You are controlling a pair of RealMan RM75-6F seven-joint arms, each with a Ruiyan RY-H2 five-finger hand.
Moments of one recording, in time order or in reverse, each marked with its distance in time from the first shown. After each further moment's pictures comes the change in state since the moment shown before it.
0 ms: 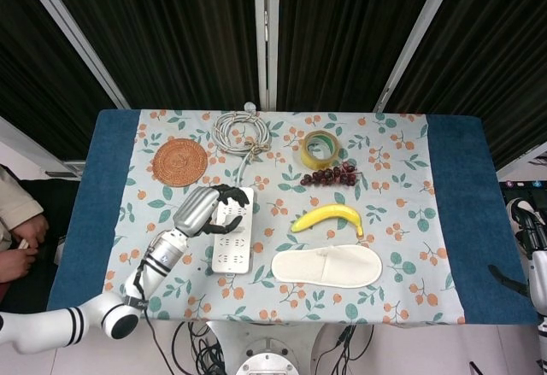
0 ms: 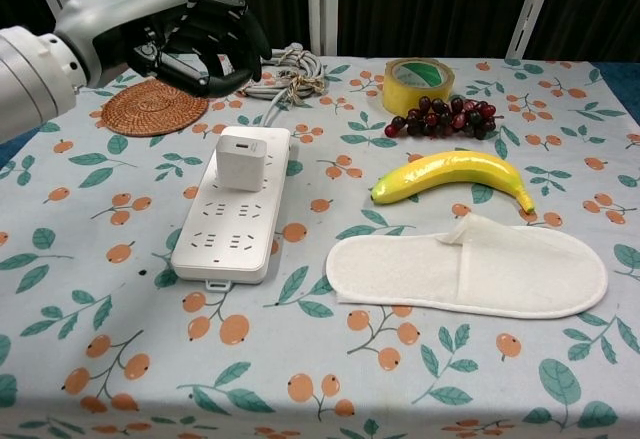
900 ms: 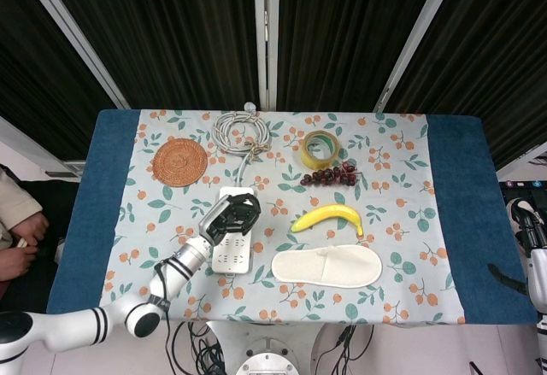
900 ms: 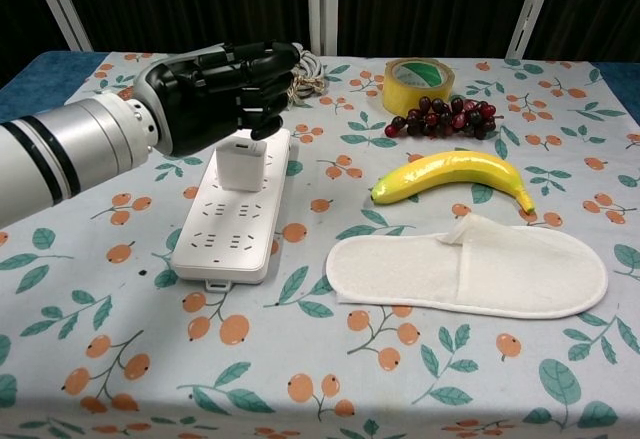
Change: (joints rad) left arm -0.009 -0.143 -0.060 0.095 -0.038 -0.195 -0.912; right arm 0.005 0.001 0.006 -0.007 0.016 -0.019 -0.013
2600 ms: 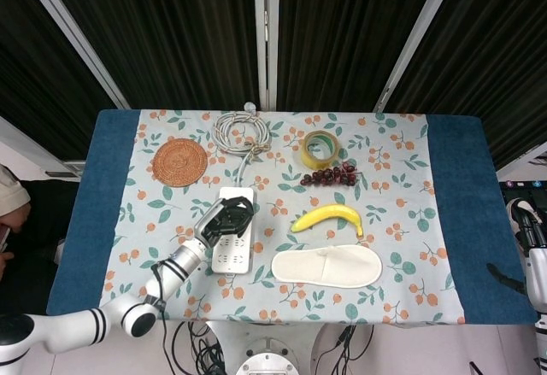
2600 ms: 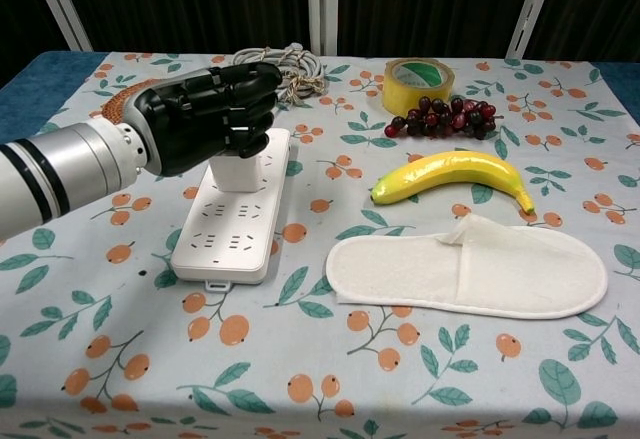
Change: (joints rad) left arm 0.021 -0.003 0.040 0.065 0.043 -0.024 -0.101; right arm 0.002 0.000 0.001 -0.014 0.000 -0.002 -0.019
